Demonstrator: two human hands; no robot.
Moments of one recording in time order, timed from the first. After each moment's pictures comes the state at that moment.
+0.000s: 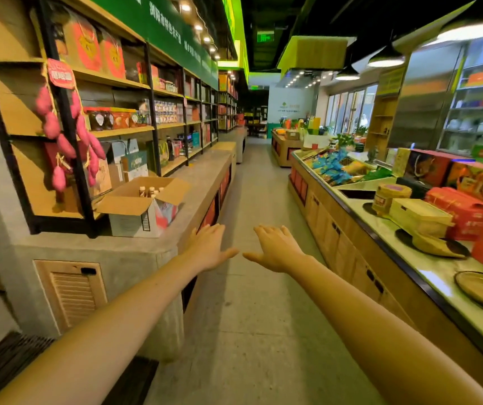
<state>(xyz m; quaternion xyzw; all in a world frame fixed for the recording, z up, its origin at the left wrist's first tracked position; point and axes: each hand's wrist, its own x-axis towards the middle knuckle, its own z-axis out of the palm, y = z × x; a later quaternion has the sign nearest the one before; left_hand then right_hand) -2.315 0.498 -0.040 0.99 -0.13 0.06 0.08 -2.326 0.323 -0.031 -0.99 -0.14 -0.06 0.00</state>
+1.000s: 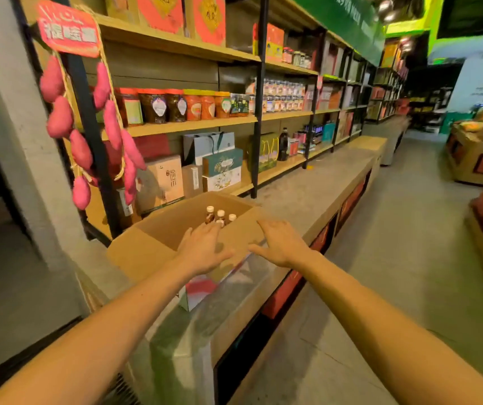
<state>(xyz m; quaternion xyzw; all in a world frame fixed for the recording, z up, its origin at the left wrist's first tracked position) -1.718 0.645 -0.047 0.98 0.17 0.09 0.07 -1.602 0.498 -0.043 -0.90 -0.43 -0.03 0.06</state>
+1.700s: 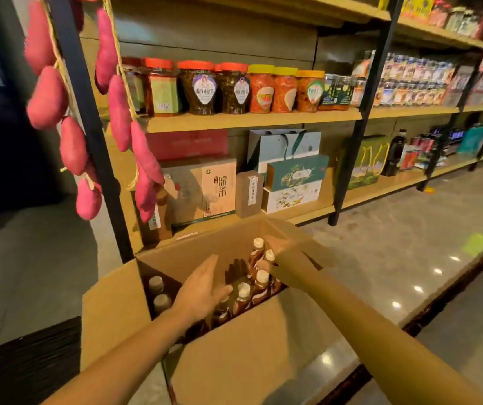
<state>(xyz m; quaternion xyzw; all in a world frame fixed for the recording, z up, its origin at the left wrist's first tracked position) -1.523 0.828 -0.157 0.88 0.40 0.13 0.23 -1.339 0.741 -0.108 -0.82 -0.53 0.12 0.16</state>
